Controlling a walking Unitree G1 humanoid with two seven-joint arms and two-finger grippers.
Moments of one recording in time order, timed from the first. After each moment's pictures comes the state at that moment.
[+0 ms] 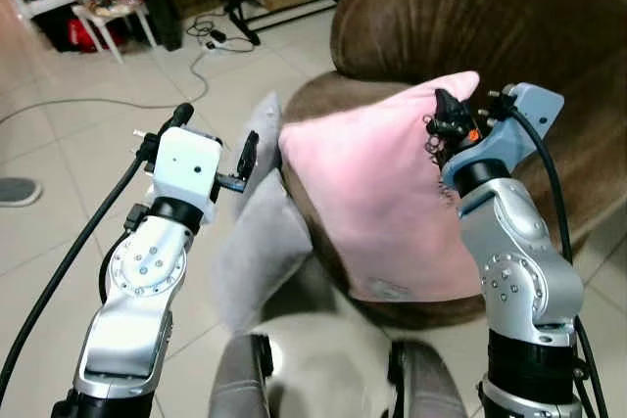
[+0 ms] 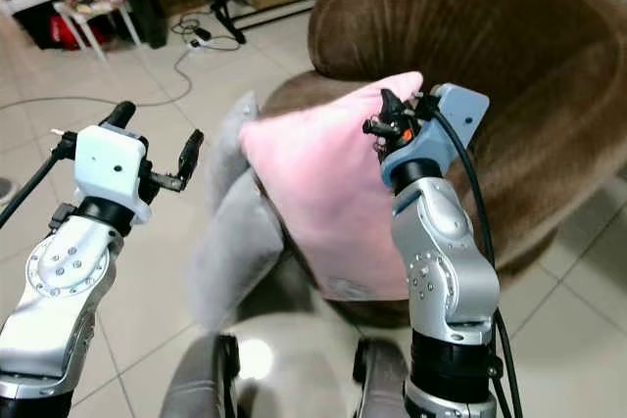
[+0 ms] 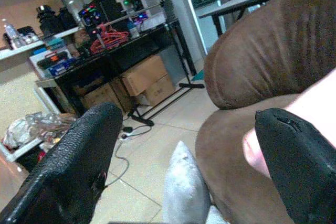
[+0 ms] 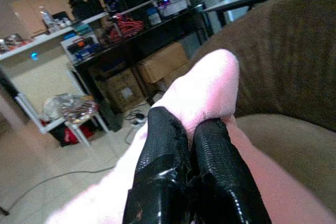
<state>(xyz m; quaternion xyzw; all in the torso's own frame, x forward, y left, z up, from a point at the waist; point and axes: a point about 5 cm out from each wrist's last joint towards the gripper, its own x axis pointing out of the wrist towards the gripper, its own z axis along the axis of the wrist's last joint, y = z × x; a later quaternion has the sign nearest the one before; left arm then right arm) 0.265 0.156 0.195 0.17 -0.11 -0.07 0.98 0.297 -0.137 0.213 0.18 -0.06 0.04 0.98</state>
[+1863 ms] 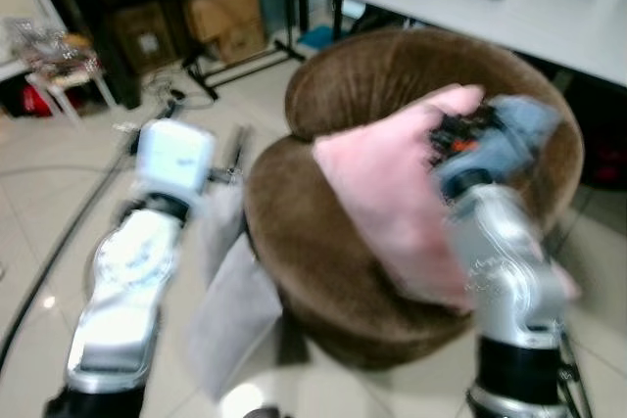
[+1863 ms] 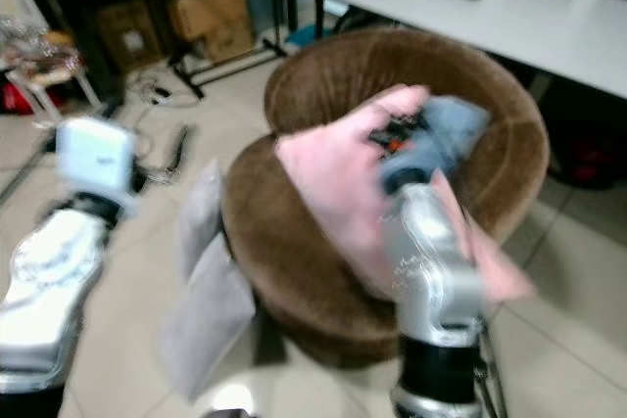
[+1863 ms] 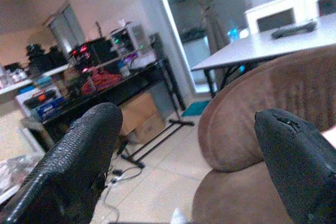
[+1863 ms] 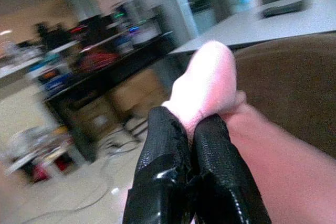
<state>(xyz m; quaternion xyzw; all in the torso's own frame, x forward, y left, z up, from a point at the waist) 0.268 0.169 0.196 0.17 -0.10 -0.06 0.98 0.298 -0.127 0.199 0.19 -0.03 0.04 0.98</state>
